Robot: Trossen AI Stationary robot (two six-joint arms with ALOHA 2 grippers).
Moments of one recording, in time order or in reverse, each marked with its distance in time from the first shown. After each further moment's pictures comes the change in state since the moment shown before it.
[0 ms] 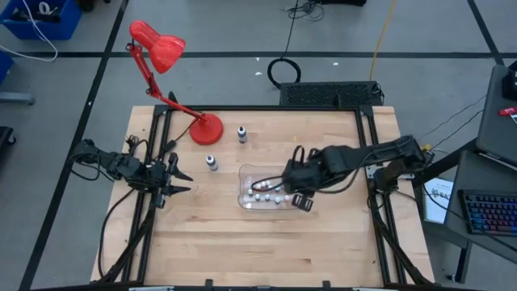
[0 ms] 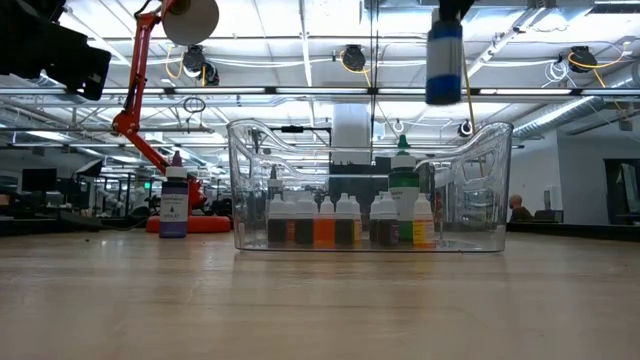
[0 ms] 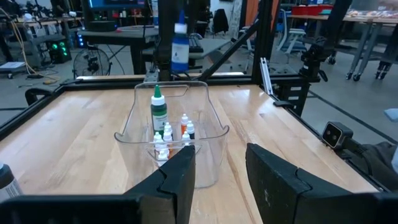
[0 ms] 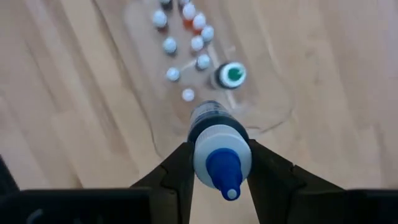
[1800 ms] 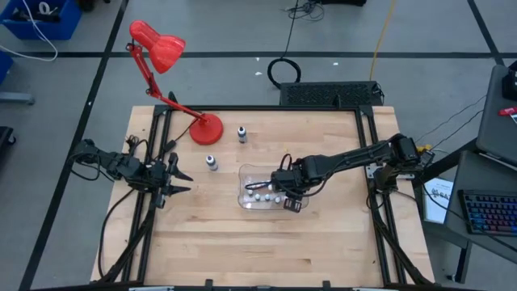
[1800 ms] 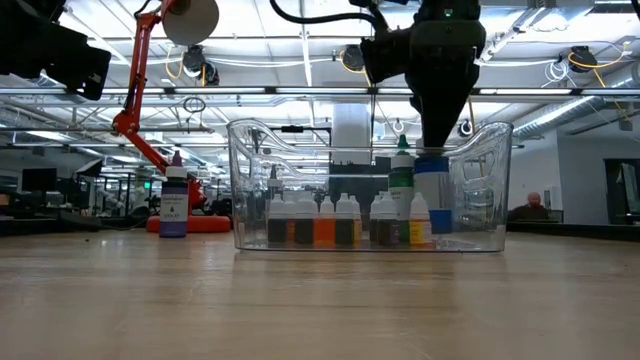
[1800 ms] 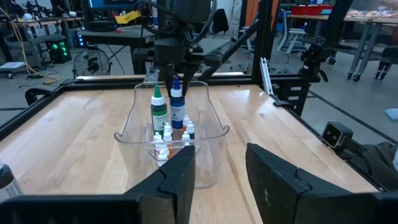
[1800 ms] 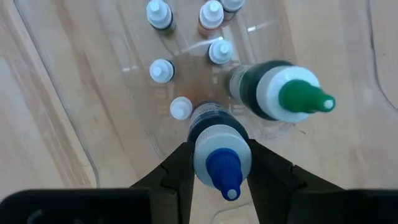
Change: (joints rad) left arm 0.000 0.000 0.000 0.000 0.000 0.000; right arm -0.096 0.039 -0.463 0.499 -0.131 -0.152
